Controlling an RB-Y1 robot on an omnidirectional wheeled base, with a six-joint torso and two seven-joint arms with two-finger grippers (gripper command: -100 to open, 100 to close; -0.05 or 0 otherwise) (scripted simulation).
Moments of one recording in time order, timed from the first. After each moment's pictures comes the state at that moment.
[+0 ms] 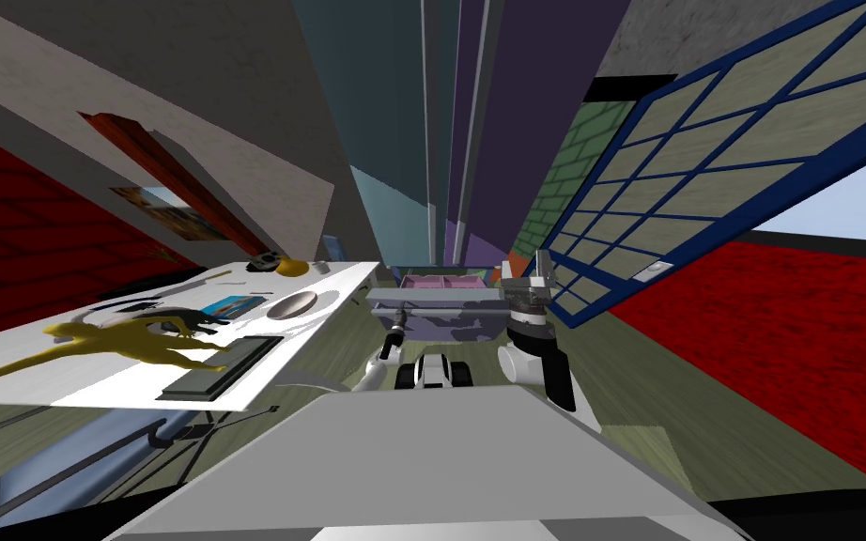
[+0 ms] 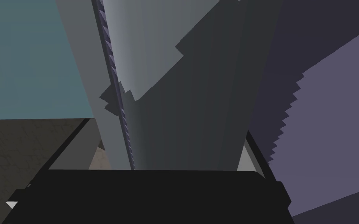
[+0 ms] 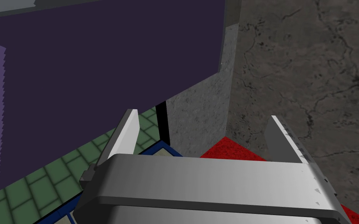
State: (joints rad) left arm -0.22 0.02 -0.04 -0.64 0.11 -0.72 -0.06; right arm 0.46 -0.03 0.04 -2.38 -0.03 -0.48 -0.12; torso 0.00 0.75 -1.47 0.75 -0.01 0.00
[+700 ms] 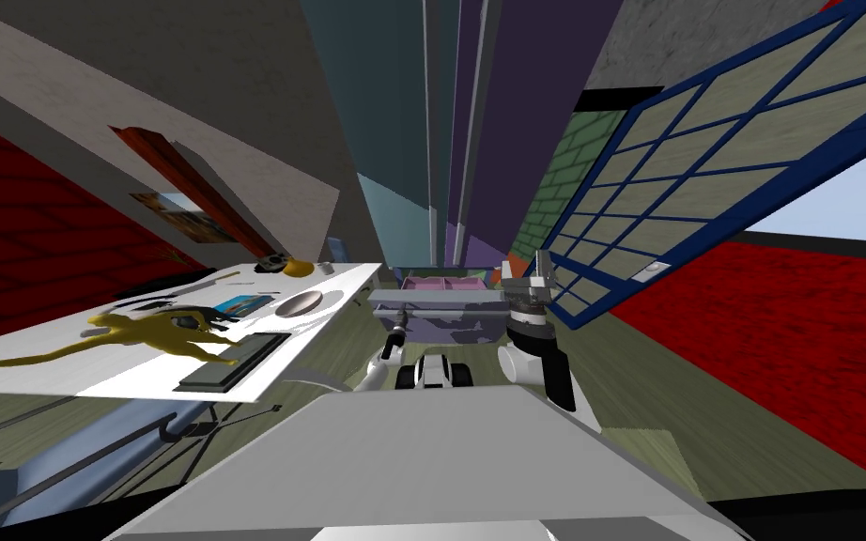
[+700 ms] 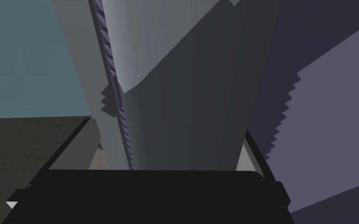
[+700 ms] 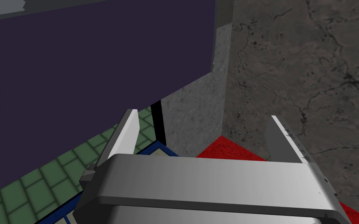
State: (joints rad) left arm -0.22 0.00 -0.04 -0.64 0.11 -0.68 -0.08; right arm 0.46 -0.03 0.04 -2.38 -0.03 -0.48 -0.12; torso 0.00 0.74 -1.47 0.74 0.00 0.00
